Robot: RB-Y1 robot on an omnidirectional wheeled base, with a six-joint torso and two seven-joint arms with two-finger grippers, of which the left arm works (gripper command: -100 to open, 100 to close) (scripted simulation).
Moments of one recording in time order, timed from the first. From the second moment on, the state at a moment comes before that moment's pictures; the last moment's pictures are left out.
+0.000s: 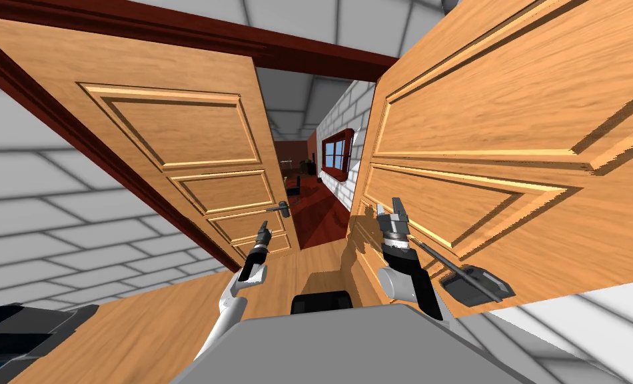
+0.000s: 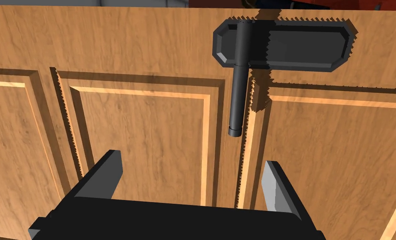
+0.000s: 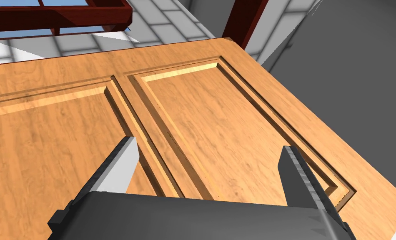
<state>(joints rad) 0.05 0.19 0.13 -1.36 0.07 -0.32 0.09</state>
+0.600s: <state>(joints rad) 0.00 0.21 0.15 -1.25 0.09 -0.30 0.11</state>
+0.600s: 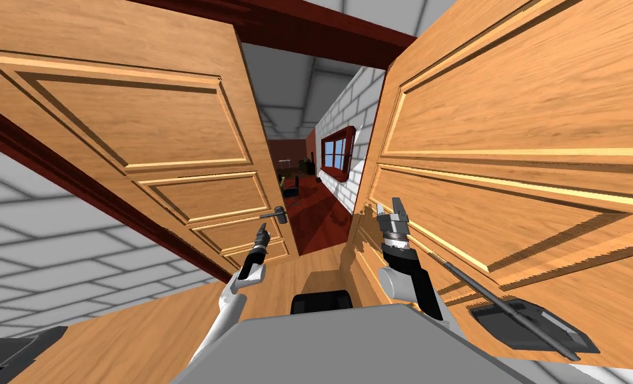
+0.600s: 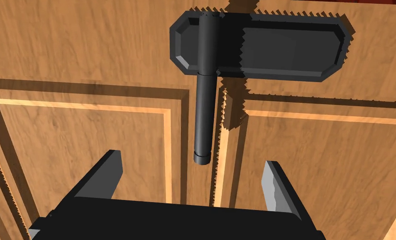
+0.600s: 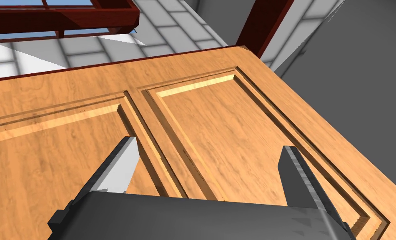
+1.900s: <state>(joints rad) 0.03 0.34 0.22 -1.14 0.15 -0.37 0.20</state>
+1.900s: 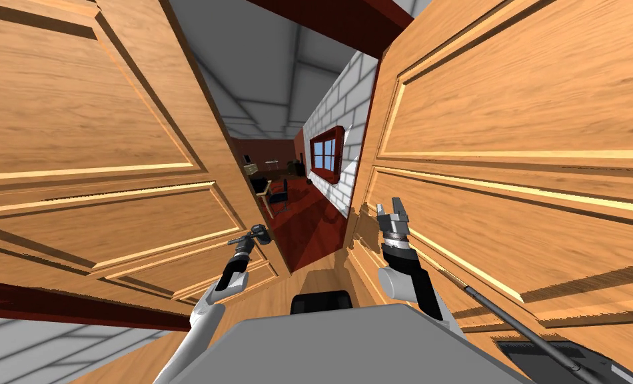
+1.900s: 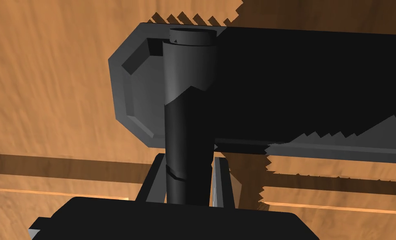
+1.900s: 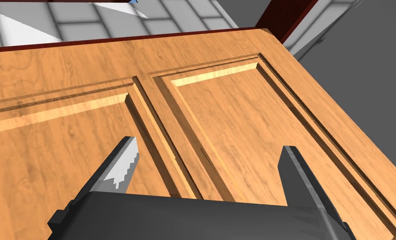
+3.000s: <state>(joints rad) 0.08 0.42 0.14 -1.18 0.15 -0.39 0.28</state>
